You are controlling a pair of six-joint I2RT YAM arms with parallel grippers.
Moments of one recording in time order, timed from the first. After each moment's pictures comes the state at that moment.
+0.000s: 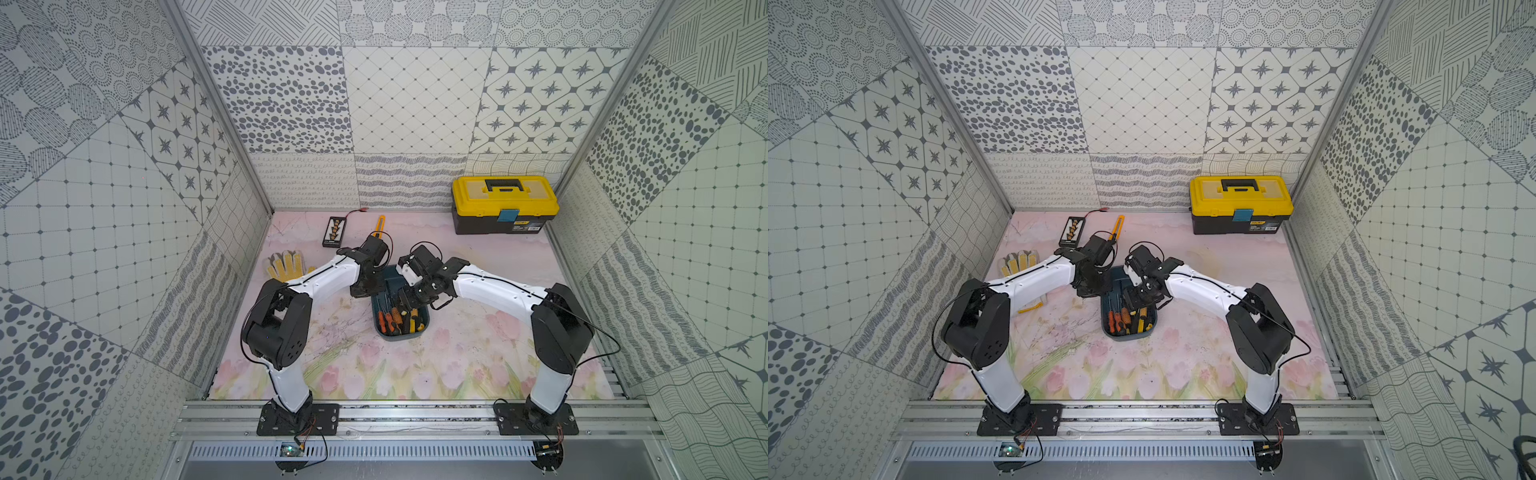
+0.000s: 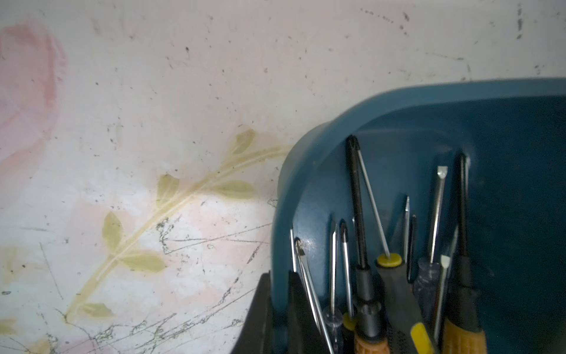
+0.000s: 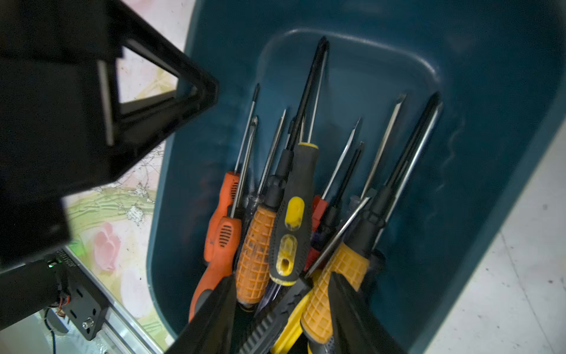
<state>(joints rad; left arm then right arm) -0.45 1.80 1.30 -0.78 -0.05 -0.58 0.79 1.85 1.39 -0.67 -0.18 0.35</state>
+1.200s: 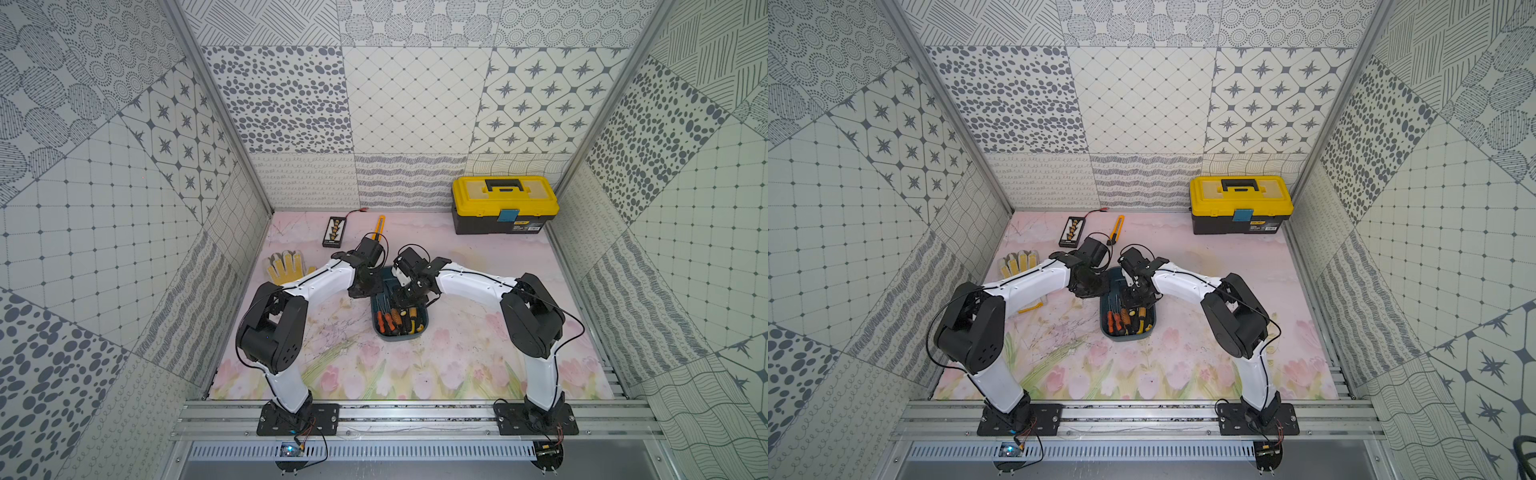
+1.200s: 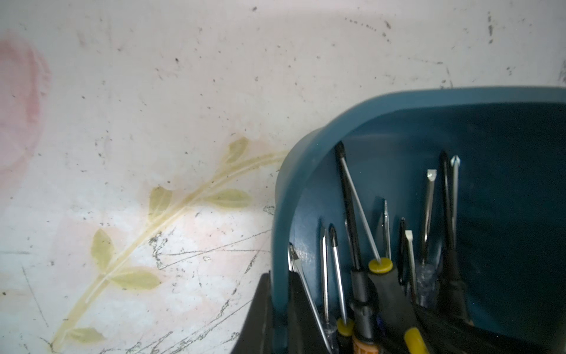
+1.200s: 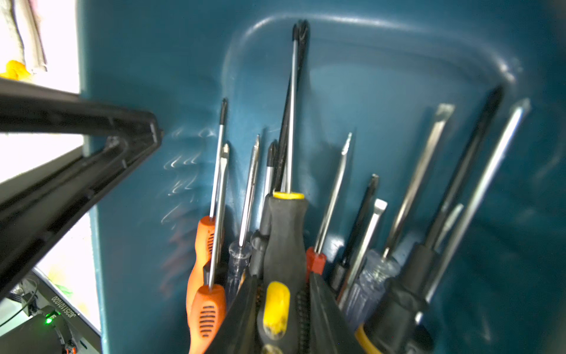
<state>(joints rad) -0.42 1.76 1.23 -0.69 -0.01 -0.55 0.80 2.00 1.48 -0.65 -0.19 0.49</state>
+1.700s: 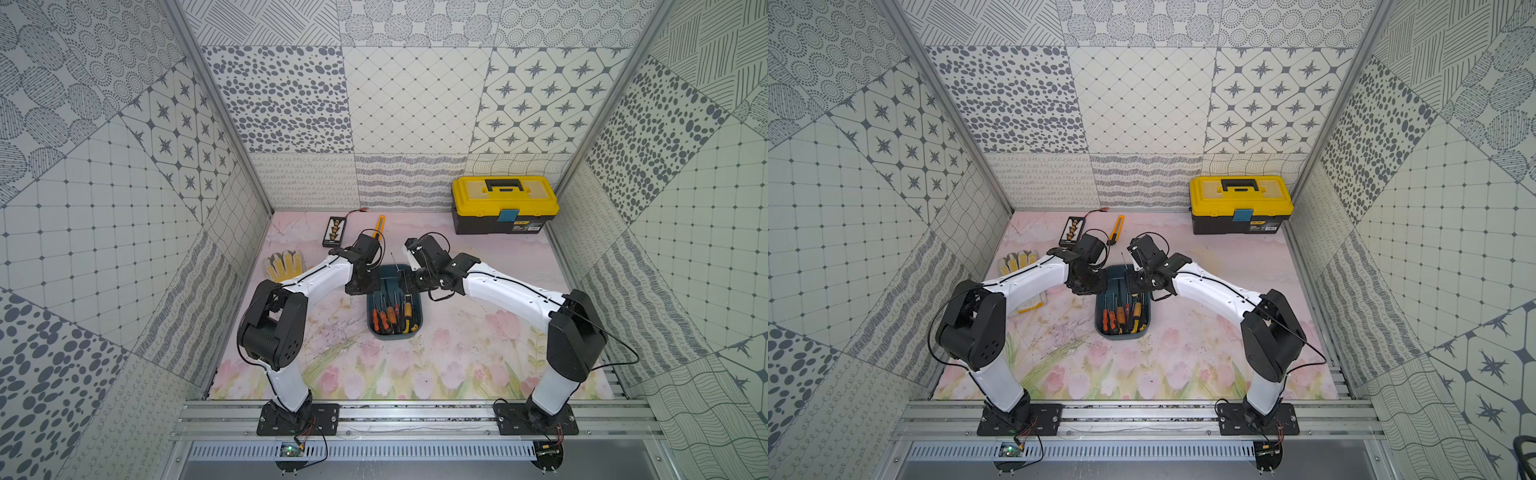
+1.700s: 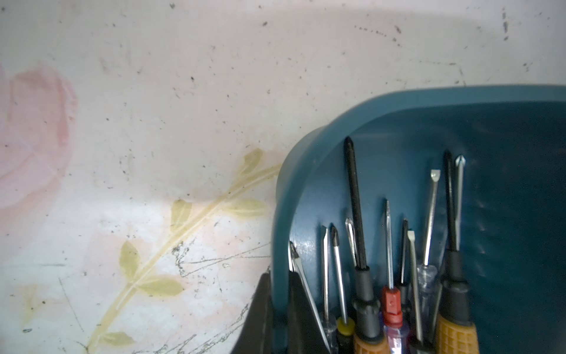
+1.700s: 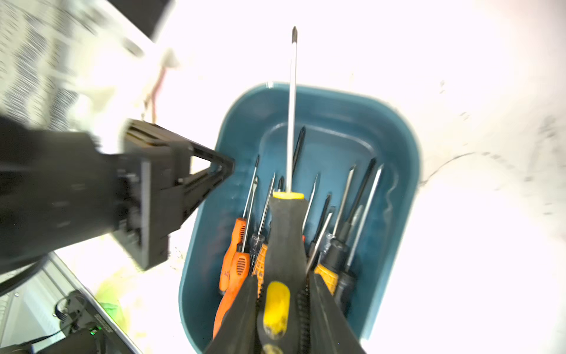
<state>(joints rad) -0.39 1.78 1.27 -0.73 -0.01 -0.46 0.77 1.70 1.38 -0.56 -0.05 0.48</state>
